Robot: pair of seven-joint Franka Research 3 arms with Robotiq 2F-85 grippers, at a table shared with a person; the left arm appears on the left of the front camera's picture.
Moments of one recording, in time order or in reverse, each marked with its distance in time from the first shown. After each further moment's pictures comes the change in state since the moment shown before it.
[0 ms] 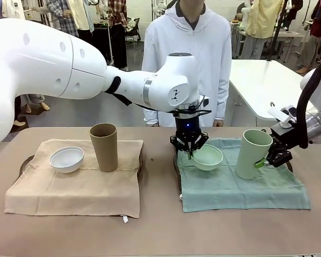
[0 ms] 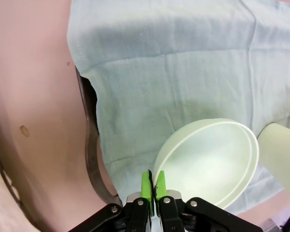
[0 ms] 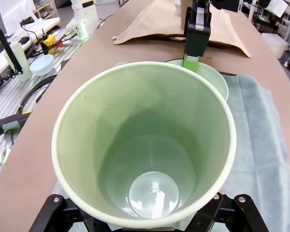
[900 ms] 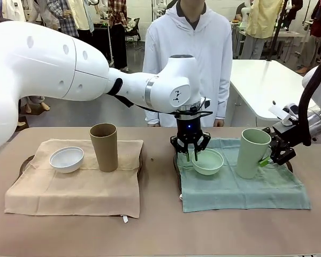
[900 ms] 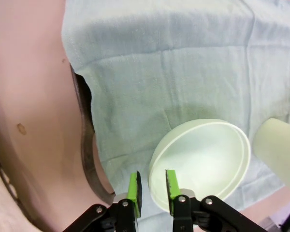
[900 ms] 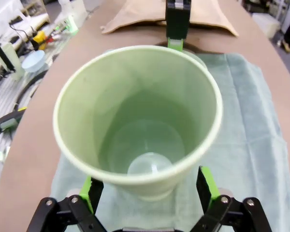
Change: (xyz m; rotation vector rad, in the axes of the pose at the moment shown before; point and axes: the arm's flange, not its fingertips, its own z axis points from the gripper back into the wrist) left arm 0.000 -0.002 0.006 -0.007 0.004 0.003; right arm 0.001 0.000 0.022 -0.046 0.087 -0.077
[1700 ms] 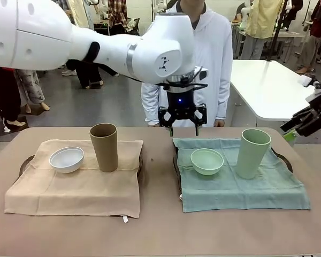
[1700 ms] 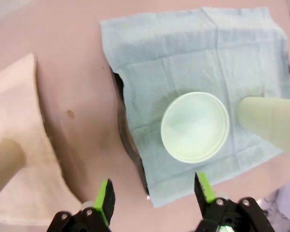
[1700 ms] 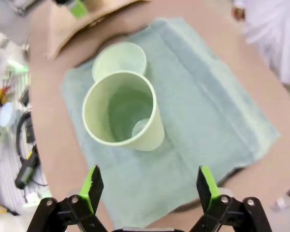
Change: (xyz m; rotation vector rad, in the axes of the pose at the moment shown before) left arm -0.041 0.014 0.111 0.032 -0.131 -0.103; right arm 0.089 0.058 0.097 -0.330 0.209 -0.509
